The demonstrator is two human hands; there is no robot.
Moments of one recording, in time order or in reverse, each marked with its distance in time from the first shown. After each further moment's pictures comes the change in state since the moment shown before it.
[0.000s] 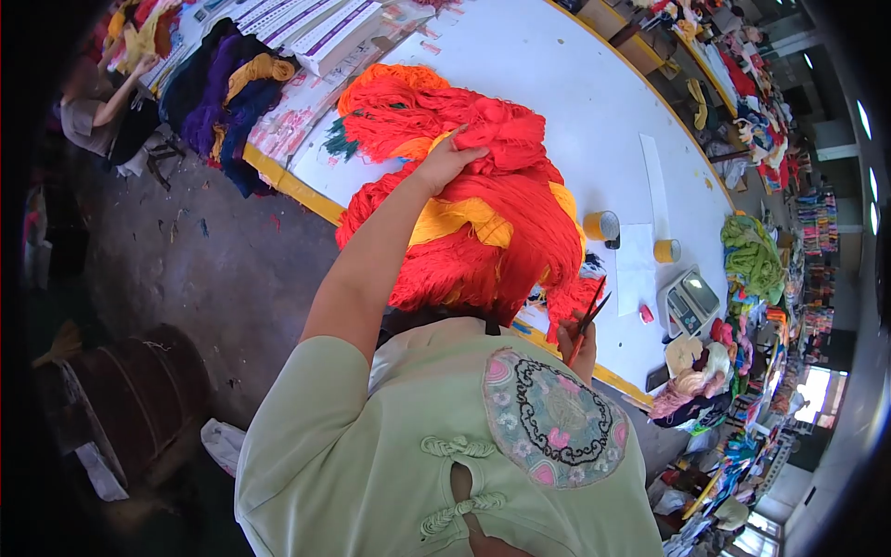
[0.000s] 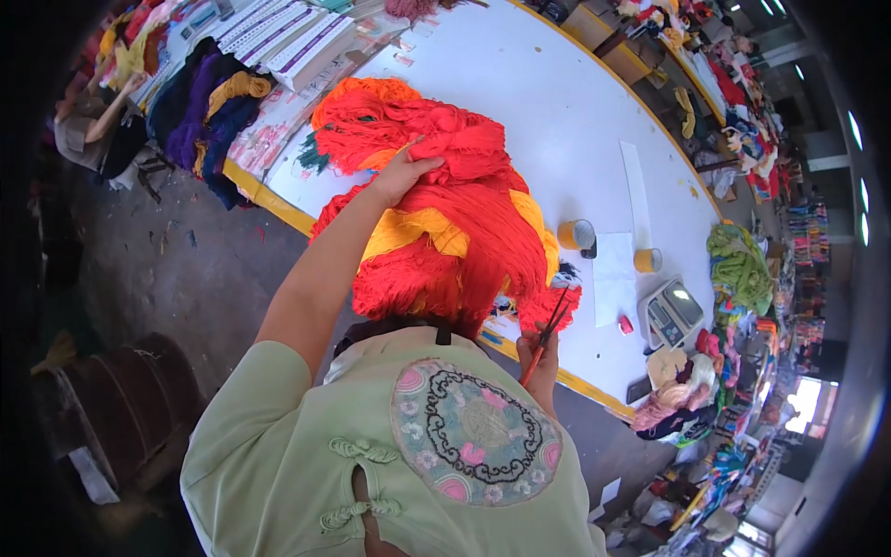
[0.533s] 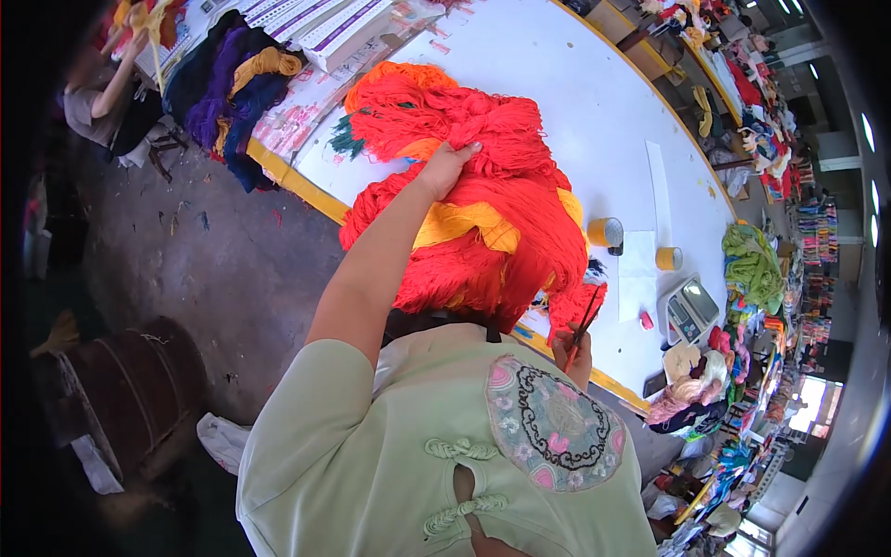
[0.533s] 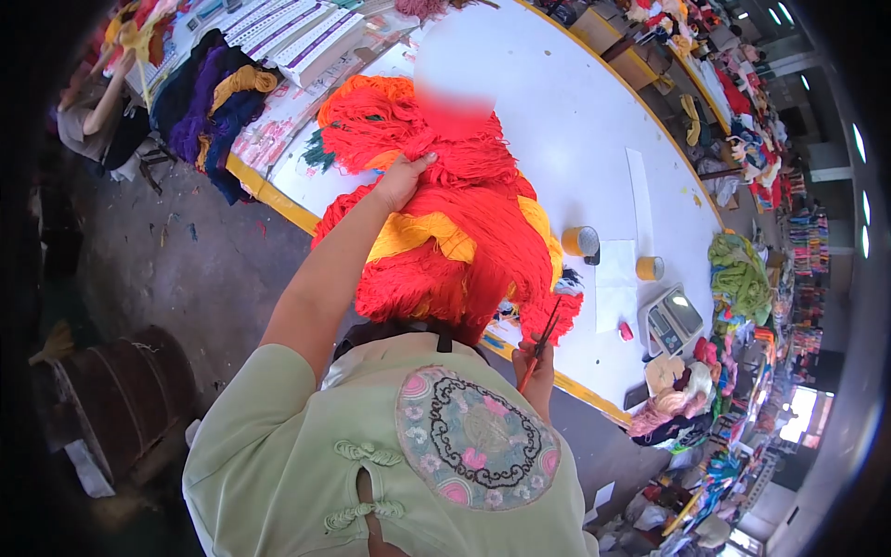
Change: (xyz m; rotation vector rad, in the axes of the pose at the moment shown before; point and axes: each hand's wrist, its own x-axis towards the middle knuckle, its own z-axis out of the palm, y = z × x) left_hand 0.004 -0.015 -0.016 -0.236 0.033 0.058; right_hand -0.010 0.013 0.005 -0.066 -0.005 -0.020
